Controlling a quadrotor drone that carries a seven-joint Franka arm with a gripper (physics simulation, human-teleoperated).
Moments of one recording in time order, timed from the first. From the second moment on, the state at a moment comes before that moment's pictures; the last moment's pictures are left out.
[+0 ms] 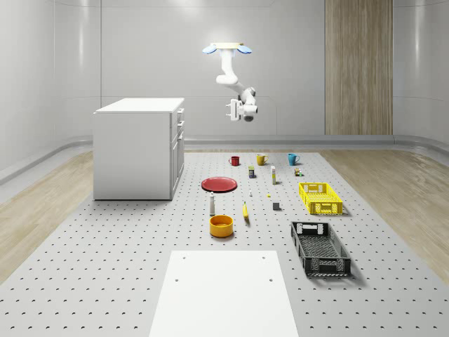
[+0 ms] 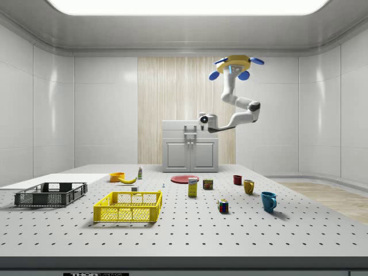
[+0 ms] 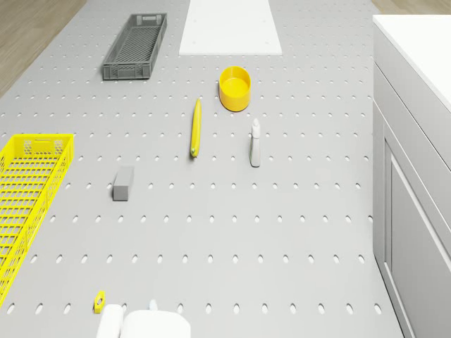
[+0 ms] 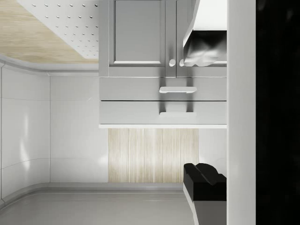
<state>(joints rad) 0.68 -1.15 -0.88 -2.46 0.78 1.75 0.83</state>
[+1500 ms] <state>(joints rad) 0.76 -1.14 -0.71 -2.59 0.93 1.98 0.79</state>
